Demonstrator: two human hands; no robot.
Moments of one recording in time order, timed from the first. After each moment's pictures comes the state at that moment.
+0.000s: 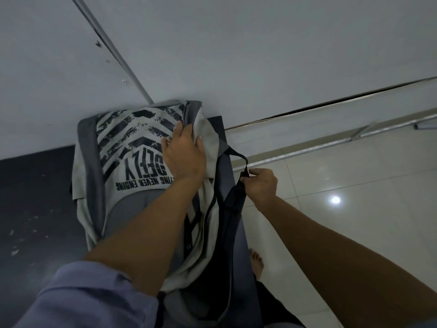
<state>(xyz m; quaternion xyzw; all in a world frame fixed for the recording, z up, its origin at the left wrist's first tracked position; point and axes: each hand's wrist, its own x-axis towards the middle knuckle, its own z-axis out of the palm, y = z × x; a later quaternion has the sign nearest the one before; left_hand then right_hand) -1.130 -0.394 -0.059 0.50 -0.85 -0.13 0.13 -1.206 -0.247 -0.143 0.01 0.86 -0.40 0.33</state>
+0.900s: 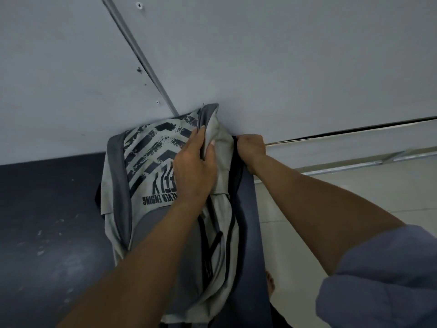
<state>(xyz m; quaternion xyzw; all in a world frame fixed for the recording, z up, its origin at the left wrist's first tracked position) -1.121 -0.423 -0.014 0.44 -0.83 -0.23 0.25 -1.274 -0.411 -0.110 -0.03 0.78 -0.48 0.40</state>
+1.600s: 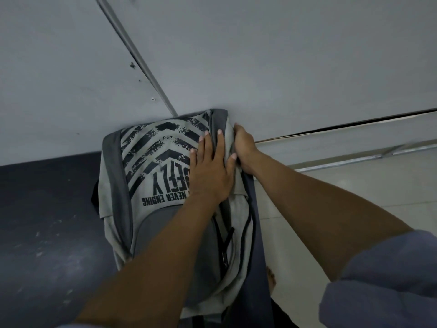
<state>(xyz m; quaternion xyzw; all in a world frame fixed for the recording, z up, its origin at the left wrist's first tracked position) -1.130 -0.413 -0.064 0.39 -0.91 -0.15 -0.02 -1.259 -0.418 -0.096 0.02 0.65 -0.56 0.51</state>
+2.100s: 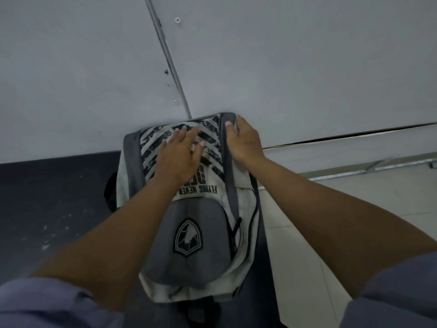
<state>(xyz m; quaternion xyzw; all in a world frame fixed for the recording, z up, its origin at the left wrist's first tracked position) -1.056 -0.482 -0.012 0.38 -0.91 -0.15 0.05 -1.217 -0.396 -0.036 -0.28 0.81 -0.46 0.24</state>
